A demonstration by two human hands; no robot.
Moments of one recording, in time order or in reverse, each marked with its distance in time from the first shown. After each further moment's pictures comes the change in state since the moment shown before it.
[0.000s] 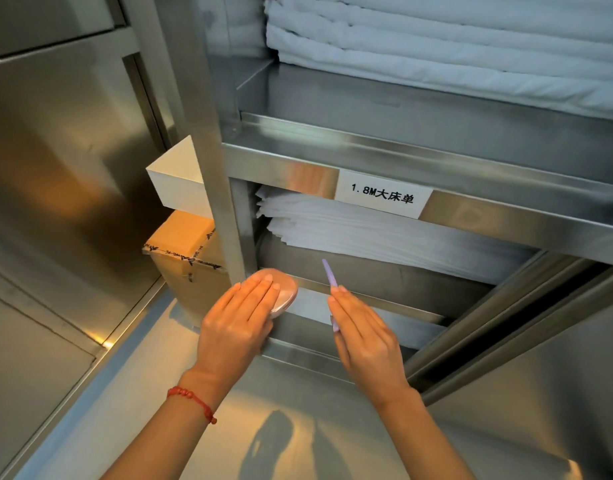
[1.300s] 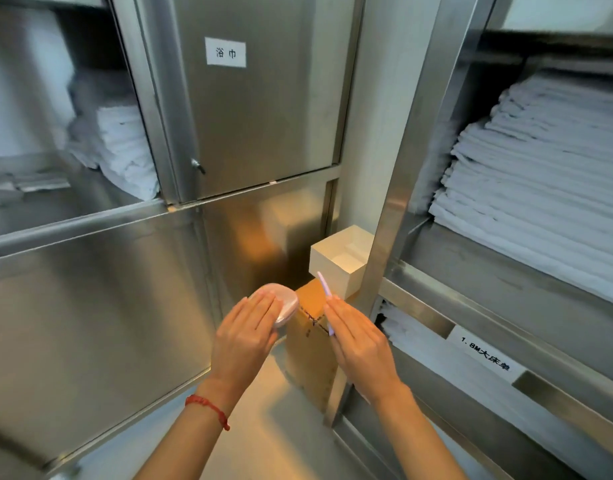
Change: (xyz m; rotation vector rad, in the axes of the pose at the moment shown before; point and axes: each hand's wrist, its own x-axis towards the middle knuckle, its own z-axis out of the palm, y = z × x) left_hand 0.004 -0.058 -0.235 0.352 0.087 -0.423; right_hand 0.193 -0.143 -0.052 0.343 -0.013 -0.481
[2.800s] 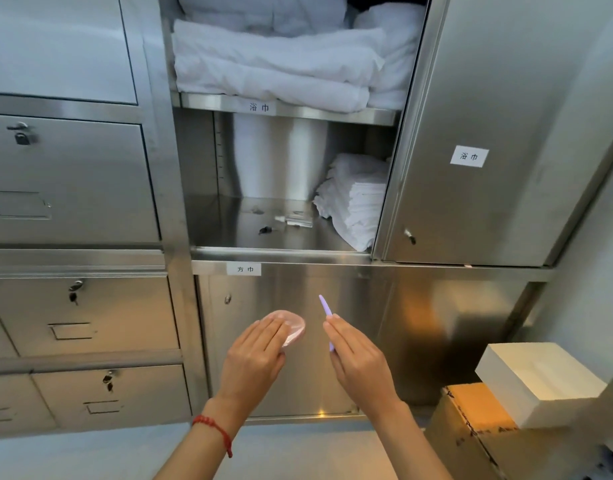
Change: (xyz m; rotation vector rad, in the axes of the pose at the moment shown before) left_hand -0.123 -0.118 -0.207 0.479 0.215 -0.278; right_hand 0.125 -0.232 0.059 0.442 0.070 -0.379
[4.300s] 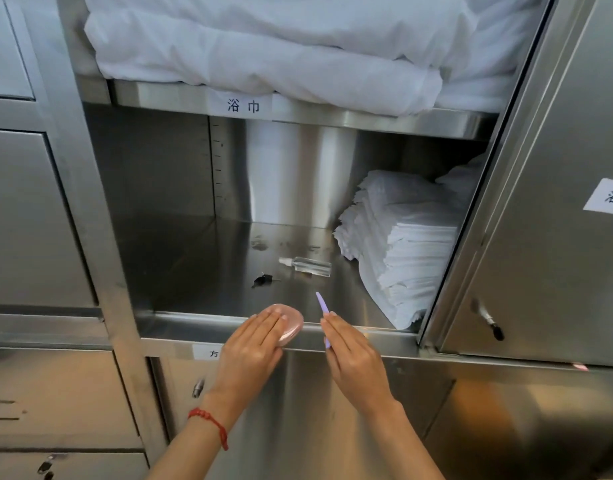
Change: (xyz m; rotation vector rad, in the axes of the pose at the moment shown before) left_hand 0.131 -0.174 0.232 0.078 -0.095 -0.077; right_hand 0.163 0.186 0.235 0.094 0.133 -0.069
